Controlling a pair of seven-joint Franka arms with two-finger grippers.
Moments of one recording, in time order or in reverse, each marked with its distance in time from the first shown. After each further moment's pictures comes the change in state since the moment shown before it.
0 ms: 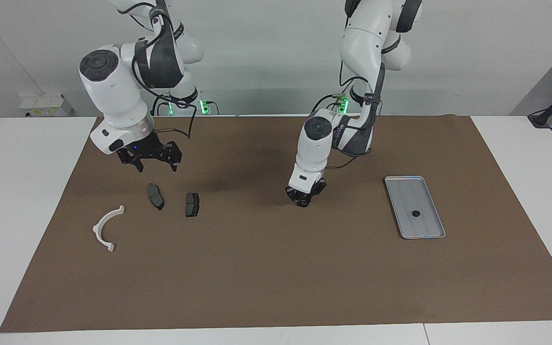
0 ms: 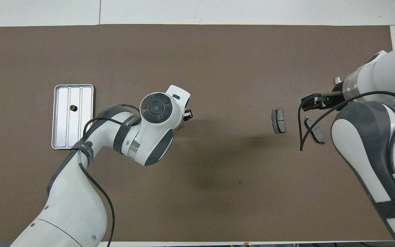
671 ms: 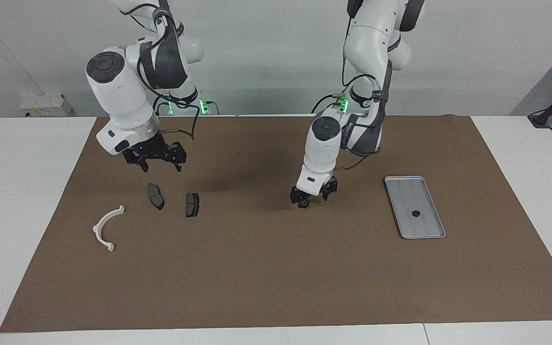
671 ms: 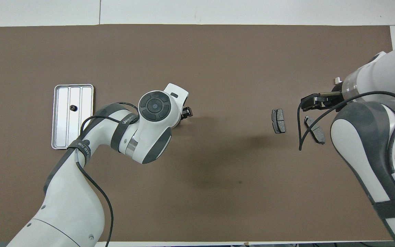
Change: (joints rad) left arm 0.075 -0.035 0.022 0.055 0.018 -0.099 0.124; right arm 0.056 0.002 0.002 -0.020 0.009 0.028 0.087
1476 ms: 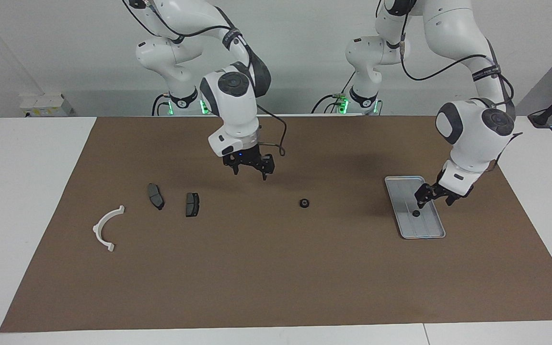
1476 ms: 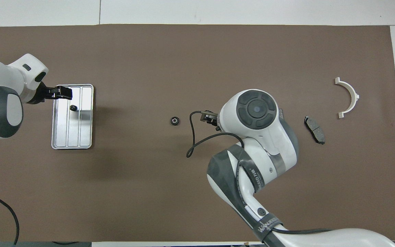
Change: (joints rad) left arm 0.522 -0.117 0.000 -0.087 -0.034 0.002 0.723; right arm 0.393 0.182 0.005 -0.003 0.000 0.261 0.680
